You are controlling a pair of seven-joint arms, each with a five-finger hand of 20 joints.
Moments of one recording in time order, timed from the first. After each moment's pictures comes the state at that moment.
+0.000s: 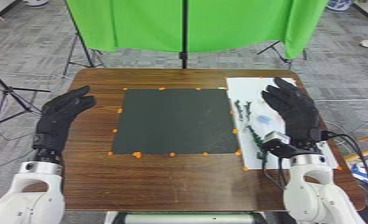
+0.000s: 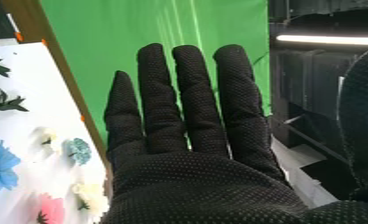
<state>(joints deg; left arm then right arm) 115.1 -73.3 -103.3 -116.9 69.4 -3.2 10.0 -110.8 -71.4 88.9 -116.1 -60.4 11.9 -12.6</state>
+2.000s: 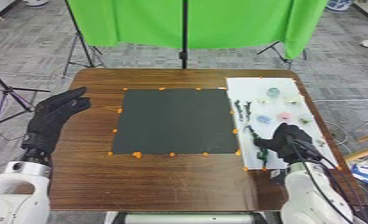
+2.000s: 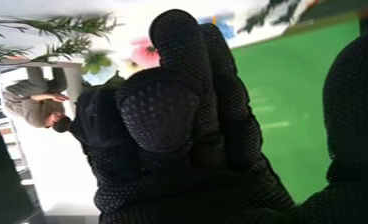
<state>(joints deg) 117.9 -70.5 -106.9 -120.5 70.2 -4.8 5.3 -111.4 -52.4 75.5 -124.8 -138.9 -1.3 45.9</state>
